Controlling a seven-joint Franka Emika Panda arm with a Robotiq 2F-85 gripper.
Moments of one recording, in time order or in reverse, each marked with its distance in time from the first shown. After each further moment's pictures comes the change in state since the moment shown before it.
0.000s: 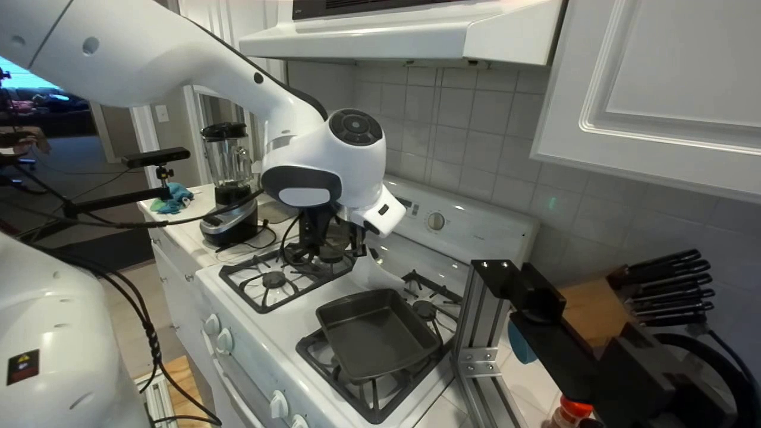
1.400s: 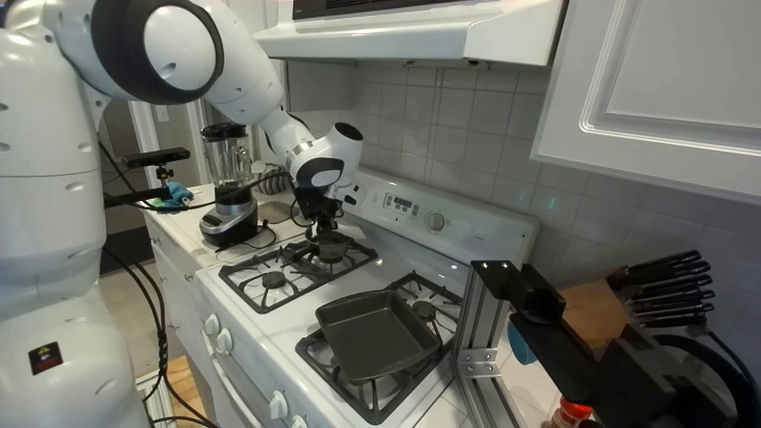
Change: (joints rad) arm 0.137 0.593 0.308 0.496 -0.198 -0.031 0.197
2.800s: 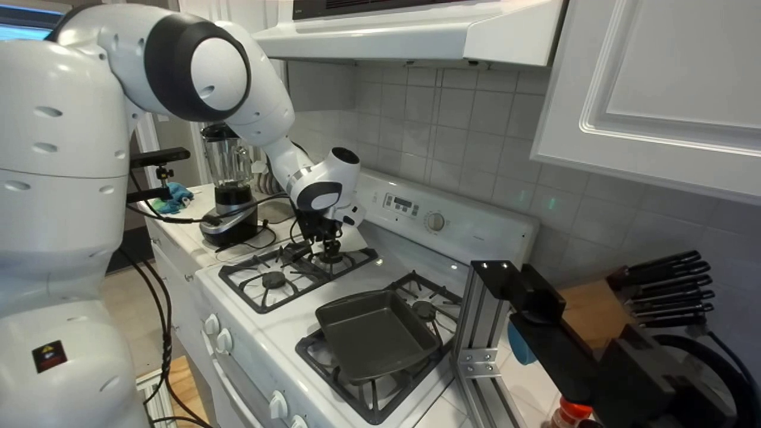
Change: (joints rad) arm 0.025 0.123 -0.006 -0.011 -0.058 0.132 0.059
